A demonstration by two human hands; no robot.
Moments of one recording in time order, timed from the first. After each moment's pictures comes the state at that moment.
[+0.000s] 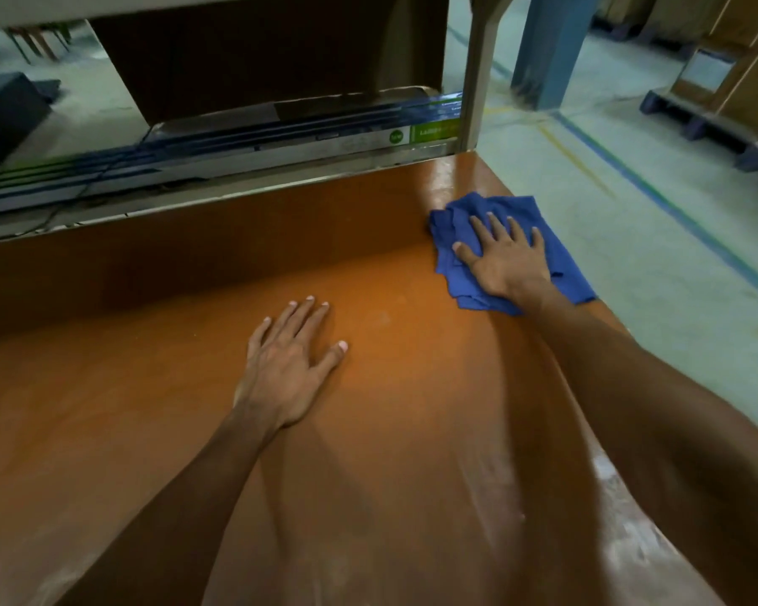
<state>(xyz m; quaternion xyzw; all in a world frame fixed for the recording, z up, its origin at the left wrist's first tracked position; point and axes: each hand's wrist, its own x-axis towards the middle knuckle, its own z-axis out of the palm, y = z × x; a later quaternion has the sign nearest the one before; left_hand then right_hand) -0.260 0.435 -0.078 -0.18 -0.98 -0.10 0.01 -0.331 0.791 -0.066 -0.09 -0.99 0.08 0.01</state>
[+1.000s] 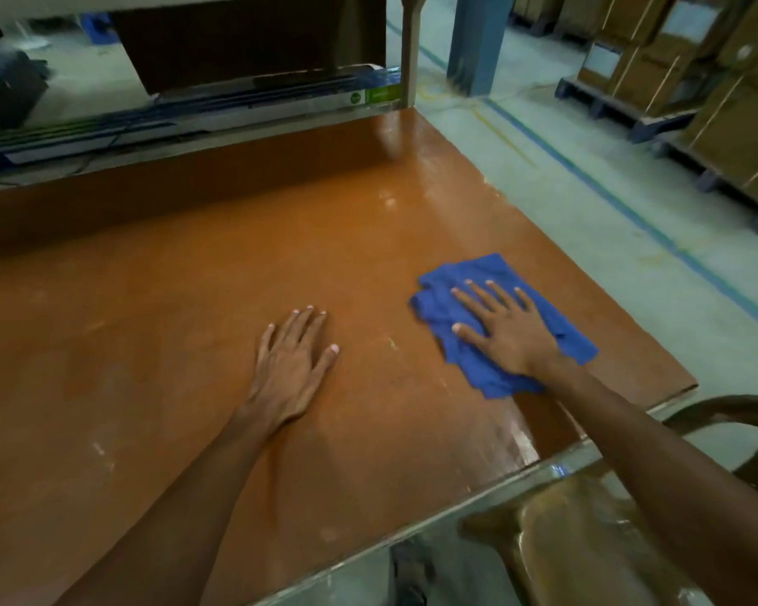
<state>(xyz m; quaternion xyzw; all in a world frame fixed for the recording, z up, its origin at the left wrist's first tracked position) 0.009 0.345 -0.086 -0.24 -0.96 -0.11 0.02 0.098 0.692 -0.054 -0.04 -1.00 0.04 0.01</state>
